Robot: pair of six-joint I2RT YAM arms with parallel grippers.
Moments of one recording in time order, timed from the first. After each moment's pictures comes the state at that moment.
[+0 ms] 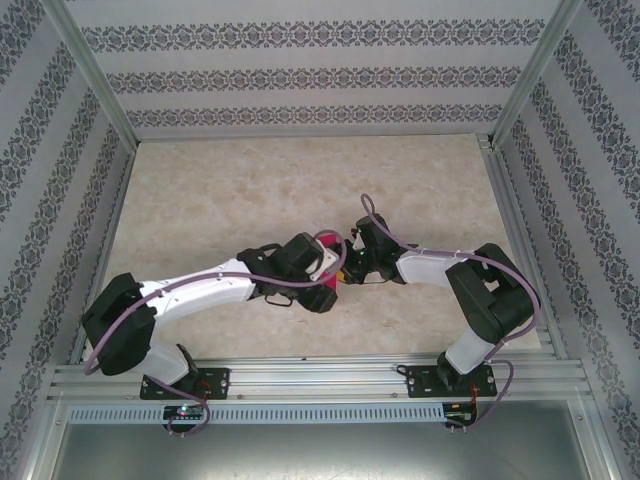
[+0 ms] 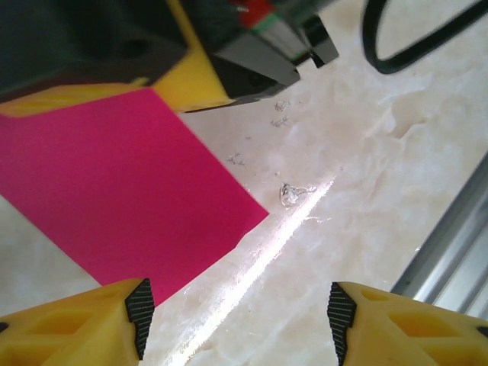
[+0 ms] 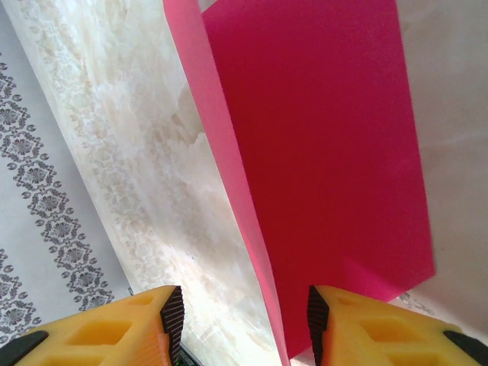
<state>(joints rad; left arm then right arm) -0.92 1.50 0.99 -0.52 0.14 -0.24 0.55 1.65 0.72 0.11 -0.56 1.20</state>
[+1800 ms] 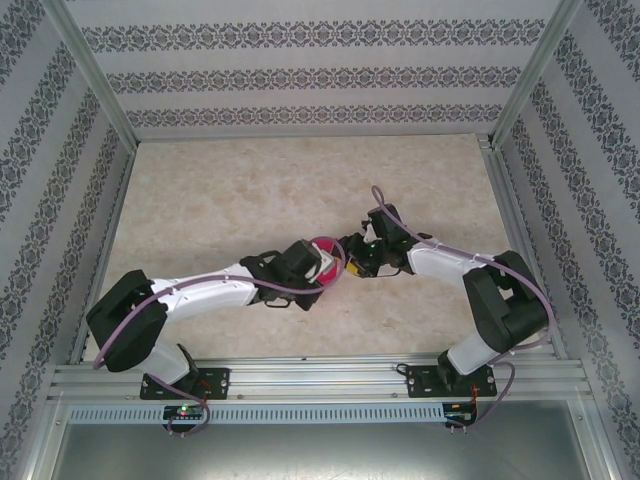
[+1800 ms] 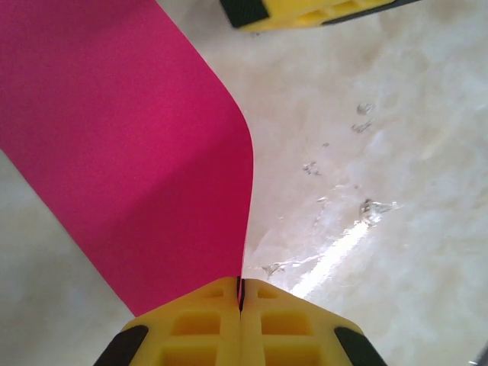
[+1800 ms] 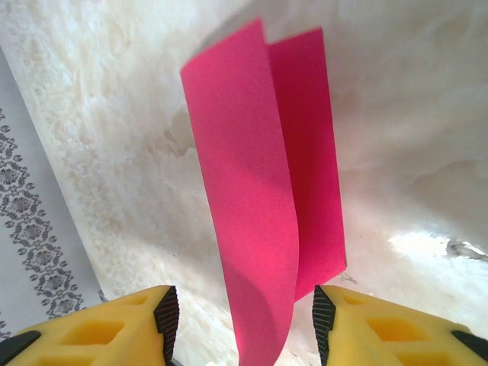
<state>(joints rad) -0.86 1.51 0.88 -0.38 0.11 -0.24 0.46 1.56 0.80 -0.17 -0.54 1.00</state>
